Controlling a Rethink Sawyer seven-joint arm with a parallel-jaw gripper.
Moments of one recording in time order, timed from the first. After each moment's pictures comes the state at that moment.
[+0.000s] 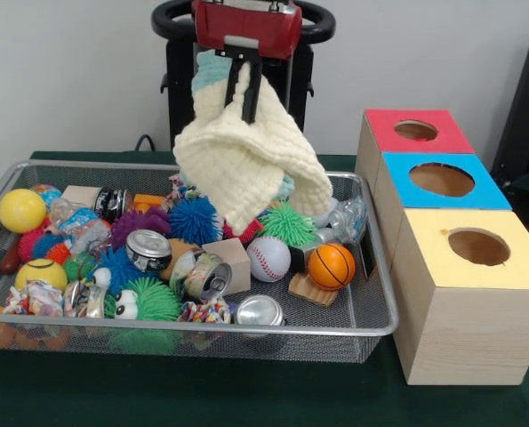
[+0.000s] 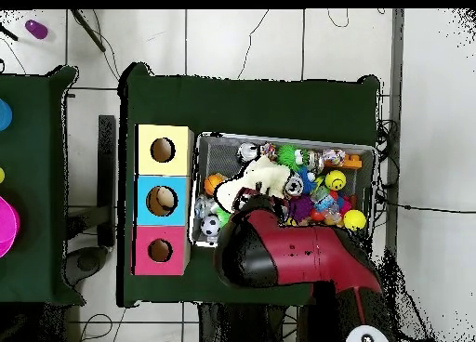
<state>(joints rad) -0.40 -1.01 0.15 1.92 -0.46 0.29 2.15</state>
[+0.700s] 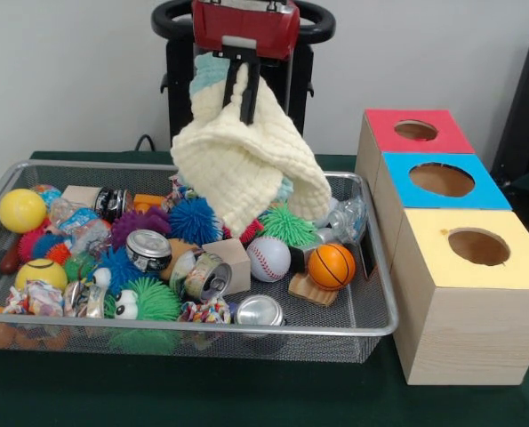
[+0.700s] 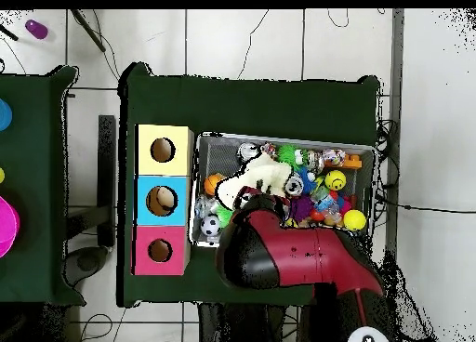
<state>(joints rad) -0.40 -1.01 0.14 1.93 -0.46 0.25 2.15</state>
